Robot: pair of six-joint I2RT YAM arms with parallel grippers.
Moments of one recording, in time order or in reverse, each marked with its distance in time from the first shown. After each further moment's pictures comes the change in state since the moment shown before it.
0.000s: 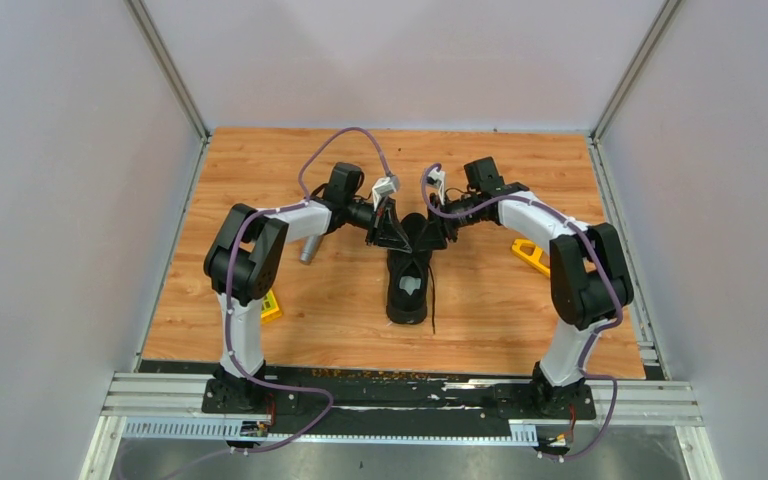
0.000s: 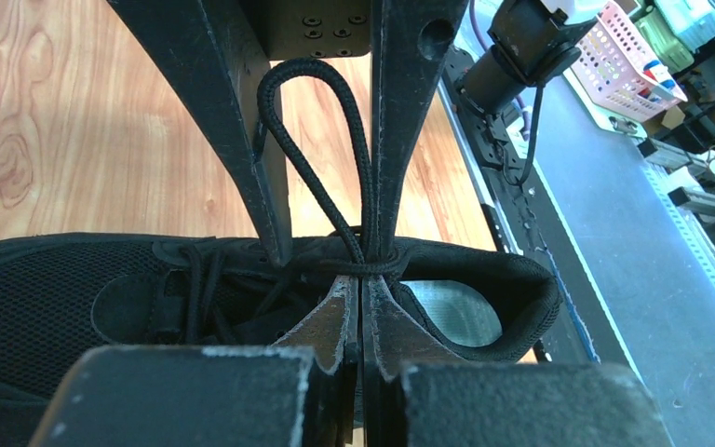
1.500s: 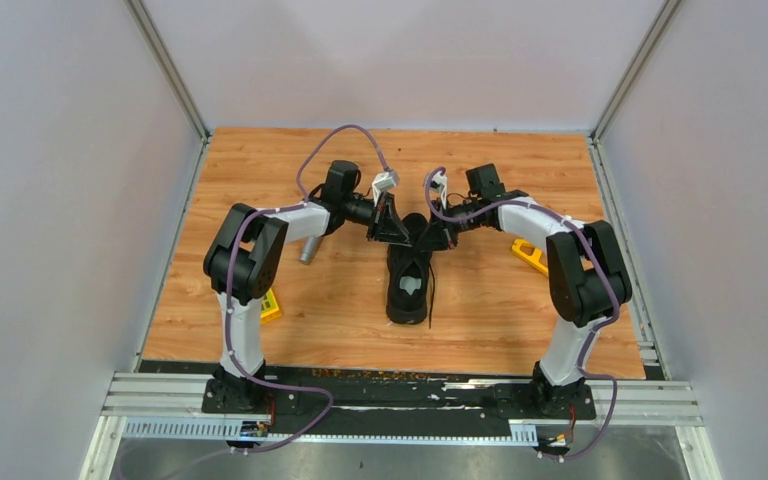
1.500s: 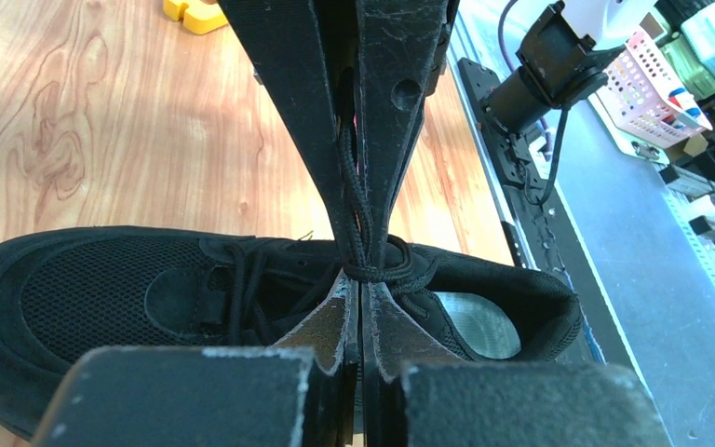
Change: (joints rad) left arm 0.018 0.003 -0.021 0.159 -0.054 -0.146; right arm -0.011 0.019 -0.065 0.111 -0.070 0.031
